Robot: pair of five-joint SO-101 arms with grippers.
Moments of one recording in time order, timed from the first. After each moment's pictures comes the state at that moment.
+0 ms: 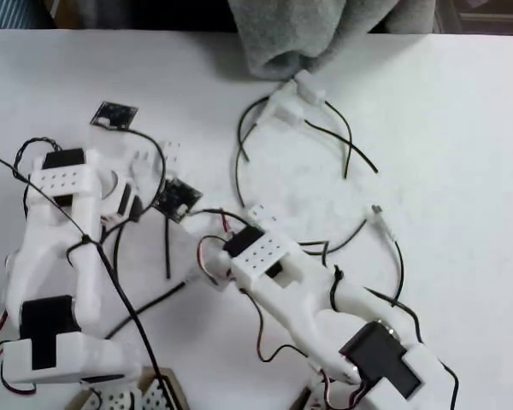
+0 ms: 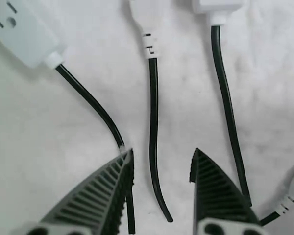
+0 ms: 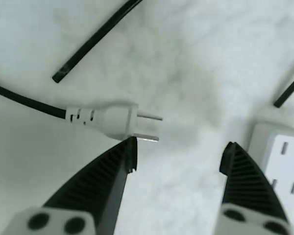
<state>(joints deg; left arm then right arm) -15.5 -2.3 25.1 67.5 -20.3 -45.0 -6.5 41.5 43.9 13.1</state>
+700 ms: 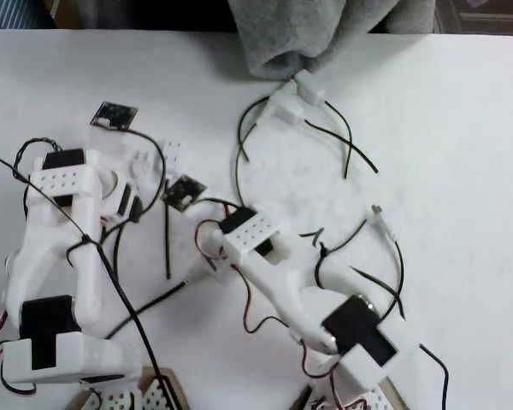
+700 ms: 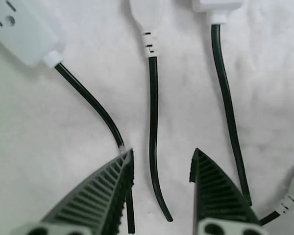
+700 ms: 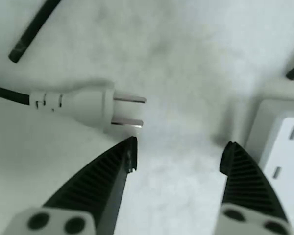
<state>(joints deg) -15.5 -2.3 25.2 67.5 -20.3 -42.0 4.0 31.9 53.9 13.1</state>
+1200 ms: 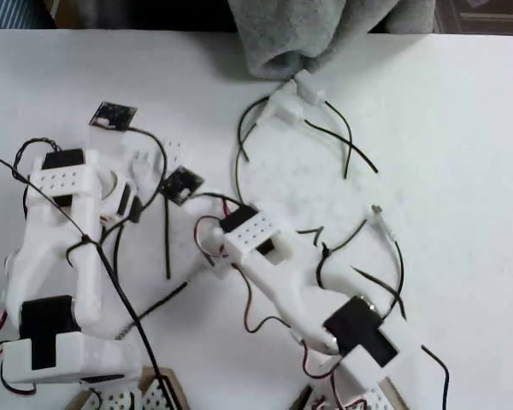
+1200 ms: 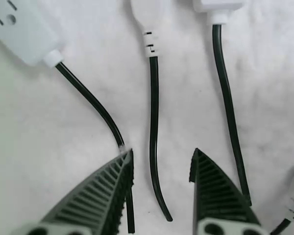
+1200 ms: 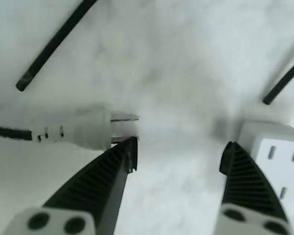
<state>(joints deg) -15.5 -2.3 25.2 67.5 -20.2 -41.8 3.6 31.6 49.6 13.1</state>
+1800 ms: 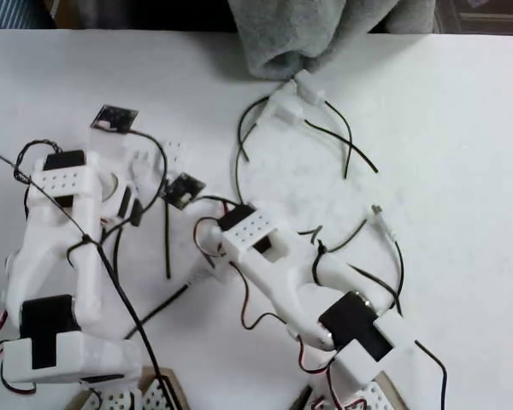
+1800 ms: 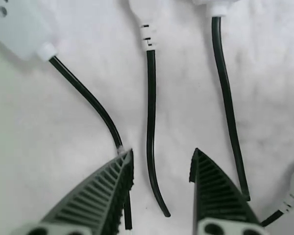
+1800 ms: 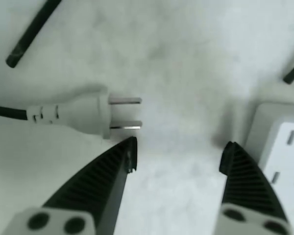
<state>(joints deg) -15.5 -2.3 26.1 68.2 -20.2 -41.8 5.5 30.3 54.4 13.1</state>
